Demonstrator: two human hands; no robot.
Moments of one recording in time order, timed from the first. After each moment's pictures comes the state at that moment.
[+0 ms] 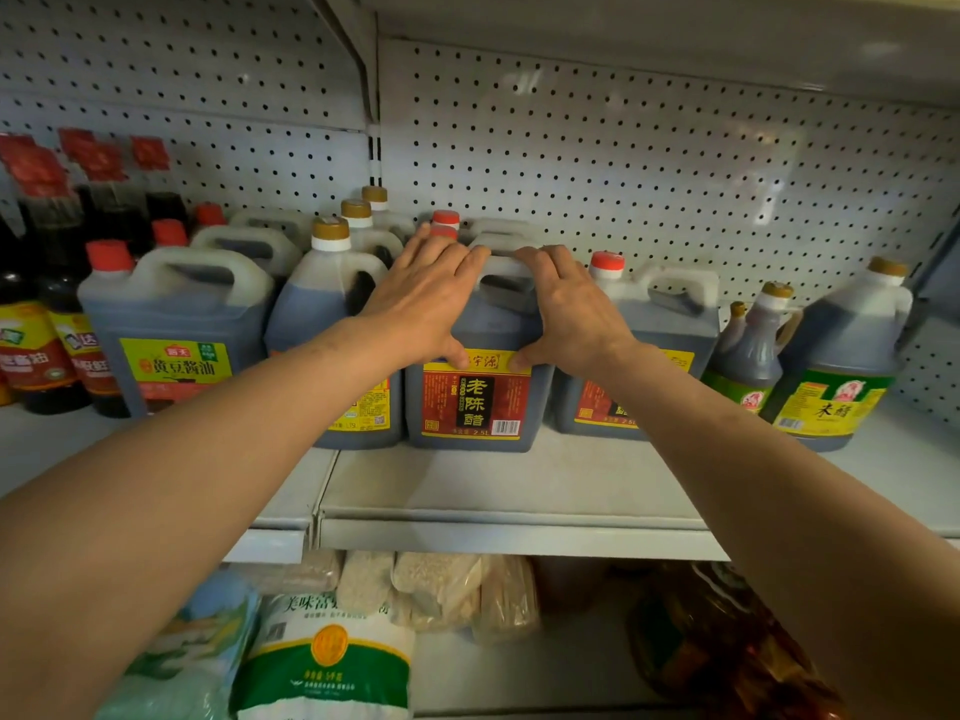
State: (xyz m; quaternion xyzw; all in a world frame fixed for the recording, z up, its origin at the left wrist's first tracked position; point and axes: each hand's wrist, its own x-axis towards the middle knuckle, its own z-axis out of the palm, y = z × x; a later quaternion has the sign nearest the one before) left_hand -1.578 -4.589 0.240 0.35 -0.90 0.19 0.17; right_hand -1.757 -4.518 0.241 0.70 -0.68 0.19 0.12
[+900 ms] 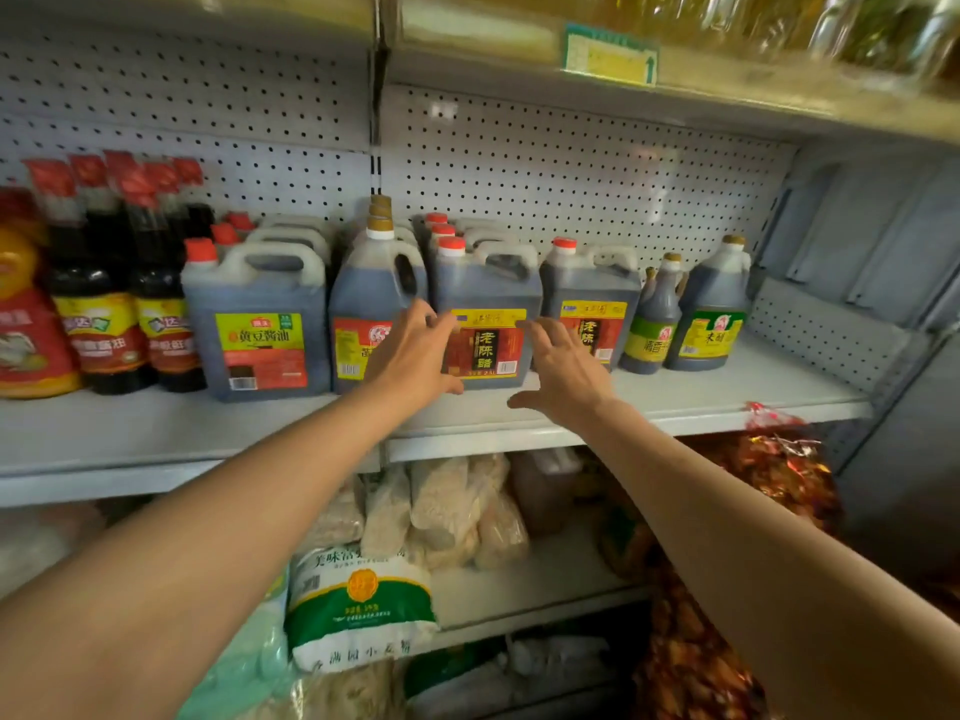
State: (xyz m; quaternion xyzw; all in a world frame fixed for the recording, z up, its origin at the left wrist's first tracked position) left_hand -1.467 -4.483 0.184 0.36 -0.89 -0.05 0.26; right_hand -1.642 -4.377 0.182 0.59 -0.79 0.13 0.13
